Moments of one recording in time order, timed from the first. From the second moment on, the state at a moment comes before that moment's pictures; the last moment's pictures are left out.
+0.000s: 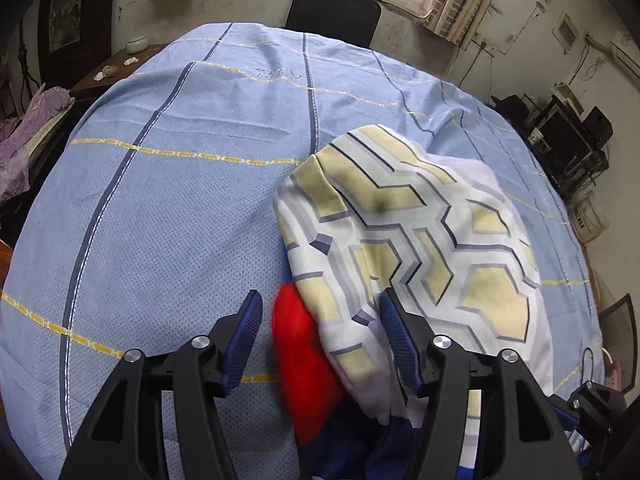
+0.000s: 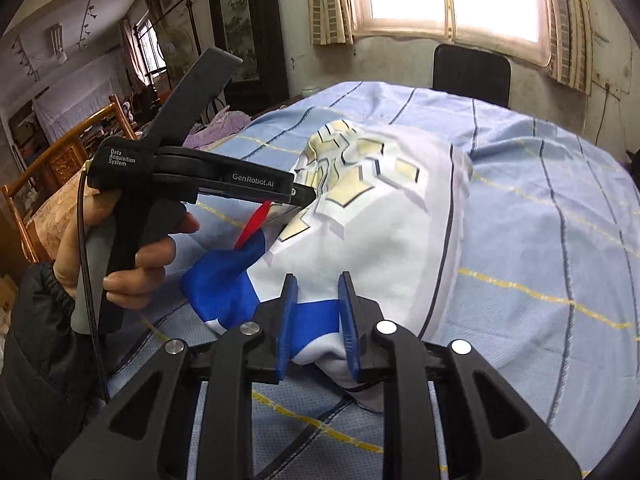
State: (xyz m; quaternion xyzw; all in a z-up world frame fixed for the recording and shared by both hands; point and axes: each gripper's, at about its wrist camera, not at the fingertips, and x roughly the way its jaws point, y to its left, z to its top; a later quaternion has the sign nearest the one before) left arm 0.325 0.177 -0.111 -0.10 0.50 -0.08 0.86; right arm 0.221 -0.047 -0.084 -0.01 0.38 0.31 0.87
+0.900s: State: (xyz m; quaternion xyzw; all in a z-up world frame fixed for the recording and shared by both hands) left arm 0.275 0.132 -0.079 -0.07 0.45 -0.11 0.88; right arm 0.237 -0.105 -0.083 0.12 0.39 0.31 0.86
